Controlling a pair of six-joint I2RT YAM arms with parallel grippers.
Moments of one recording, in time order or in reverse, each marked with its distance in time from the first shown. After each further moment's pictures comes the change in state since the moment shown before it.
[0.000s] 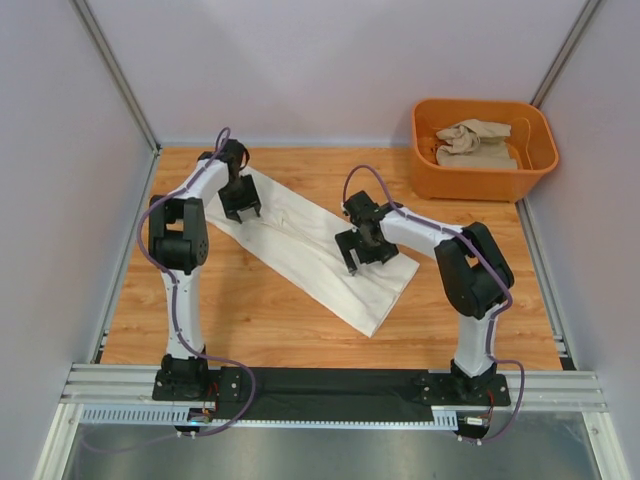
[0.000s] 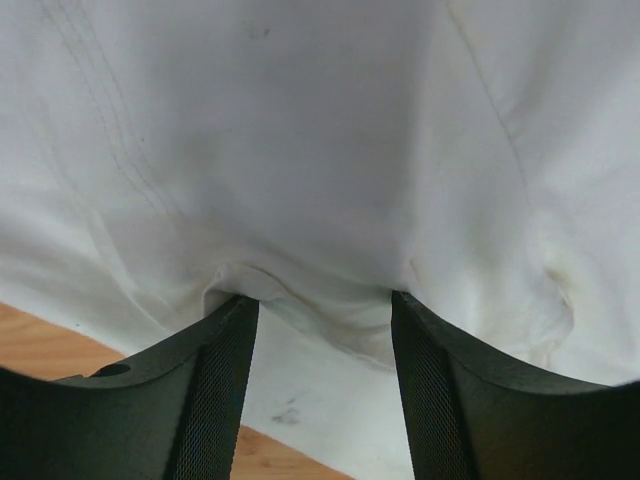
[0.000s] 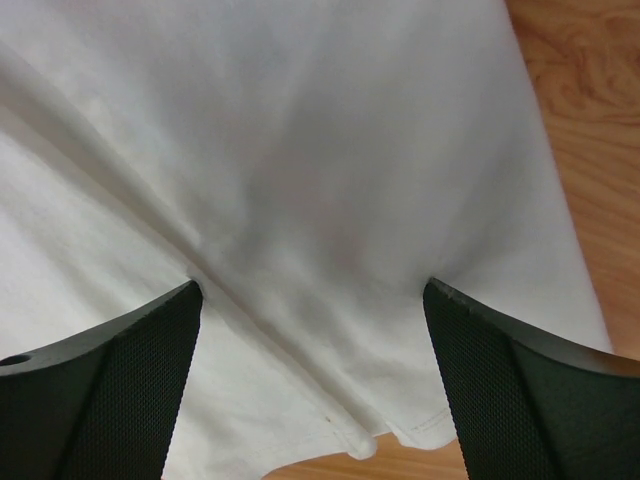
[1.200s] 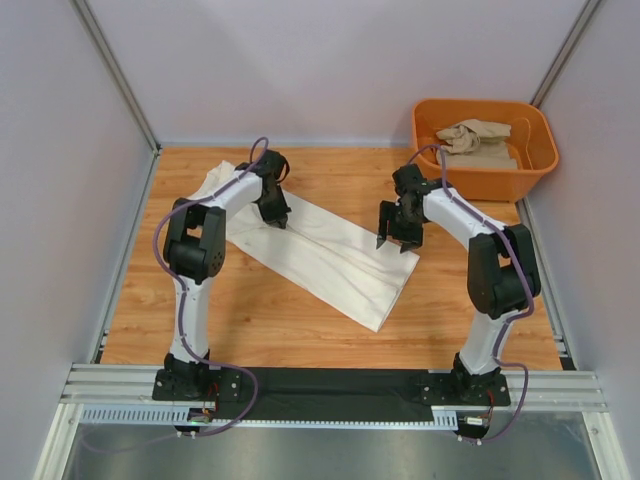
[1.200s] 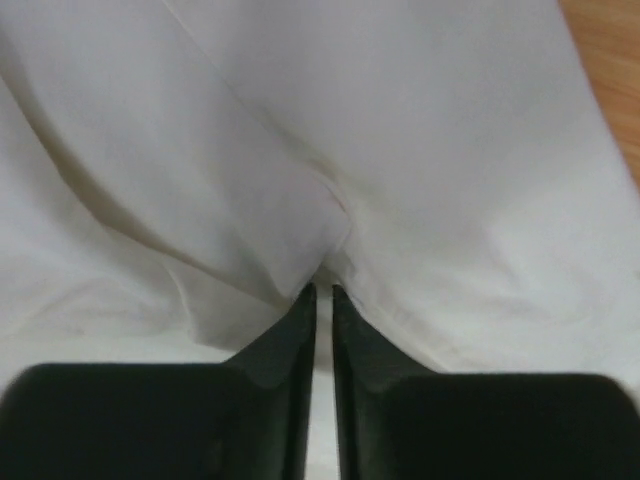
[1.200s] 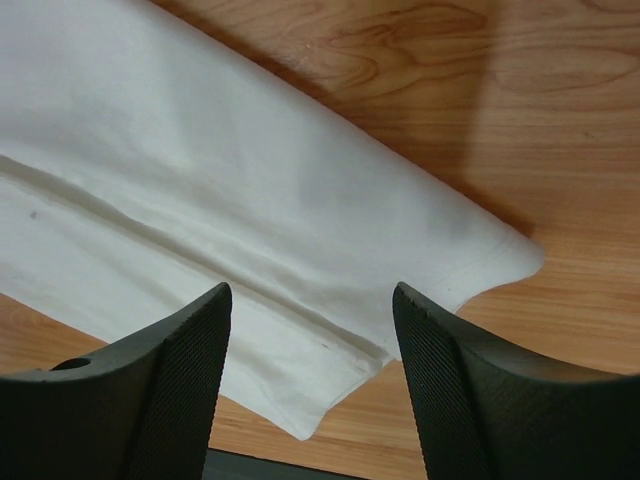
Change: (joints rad) left arm -0.216 -0.029 -0.070 0.093 -0.008 -0.167; right arm -0.262 -0.100 0.045 -0.125 -0.161 0.282
